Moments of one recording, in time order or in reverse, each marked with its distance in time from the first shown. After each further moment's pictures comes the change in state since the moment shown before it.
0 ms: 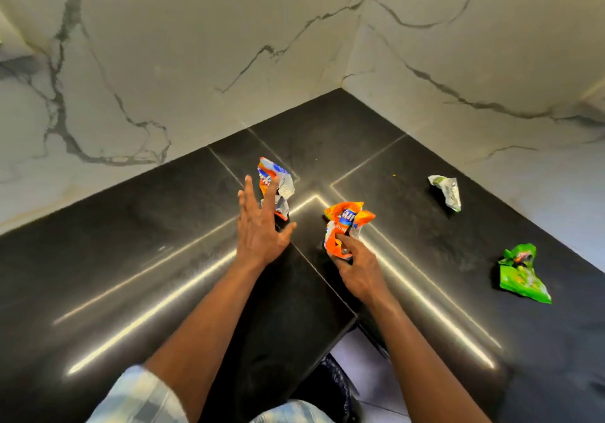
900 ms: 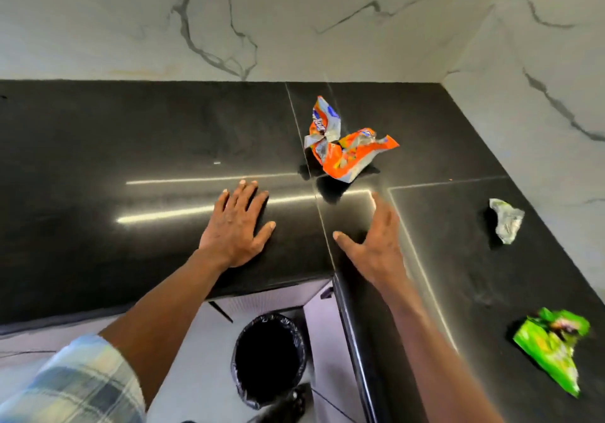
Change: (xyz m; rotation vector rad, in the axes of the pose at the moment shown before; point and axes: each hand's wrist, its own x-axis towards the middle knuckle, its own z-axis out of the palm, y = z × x) left_hand -0.182 -0.022 0.024 0.486 0.046 -0.152; right_hand -0.022 0.031 -0.062 -0.239 -0.201 -0.406
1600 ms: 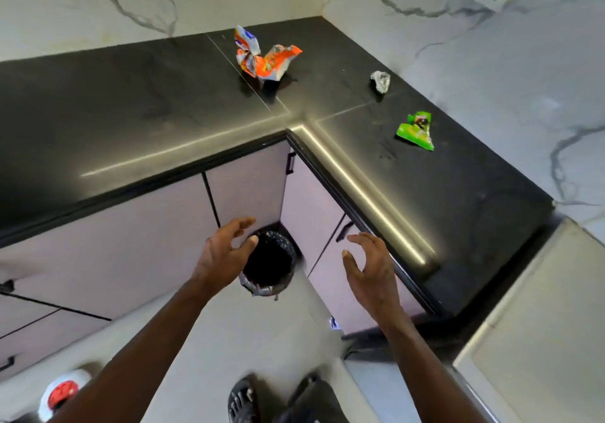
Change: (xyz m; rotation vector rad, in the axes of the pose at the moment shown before) left_hand -0.384 0.063 -0.066 -0.810 -0.202 -0.046; right_hand -0.488 -0.014 0.005 0.066 0.267 0.275
